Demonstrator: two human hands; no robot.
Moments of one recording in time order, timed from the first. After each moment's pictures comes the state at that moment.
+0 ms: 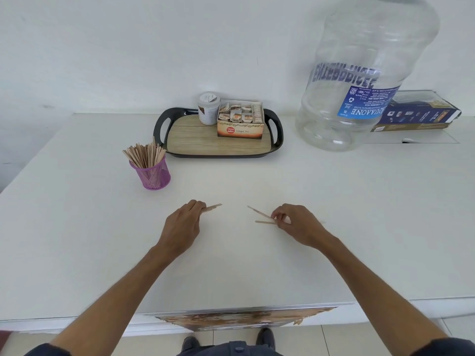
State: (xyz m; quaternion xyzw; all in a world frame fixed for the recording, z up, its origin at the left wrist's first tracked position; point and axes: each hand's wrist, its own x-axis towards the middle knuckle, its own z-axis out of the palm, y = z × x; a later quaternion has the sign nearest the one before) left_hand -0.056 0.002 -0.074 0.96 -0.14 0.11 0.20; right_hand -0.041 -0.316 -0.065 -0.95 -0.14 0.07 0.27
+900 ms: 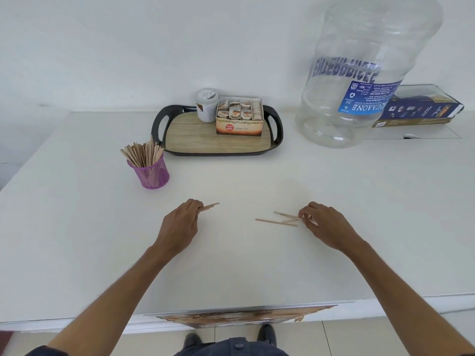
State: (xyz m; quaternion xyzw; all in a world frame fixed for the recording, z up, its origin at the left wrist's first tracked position) left_hand -0.053 0.005 -0.078 0.96 -0.14 0.12 0.22; right_hand -0.053 -0.370 -0.061 -0.98 -0.13 0.03 0.12
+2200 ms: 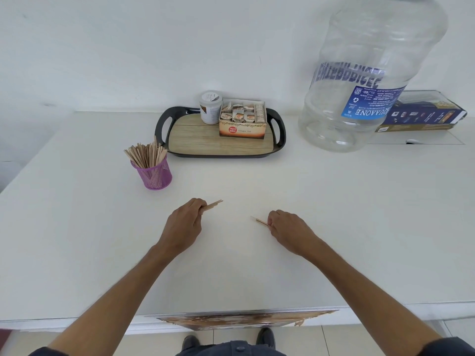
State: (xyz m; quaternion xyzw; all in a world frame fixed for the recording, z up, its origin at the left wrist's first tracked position) left_hand -0.052 0.000 -0.068 0.95 -0.12 0.11 0.28; right_hand -0.050 -0.278 -0.060 -0.98 -0.15 0.11 0.07
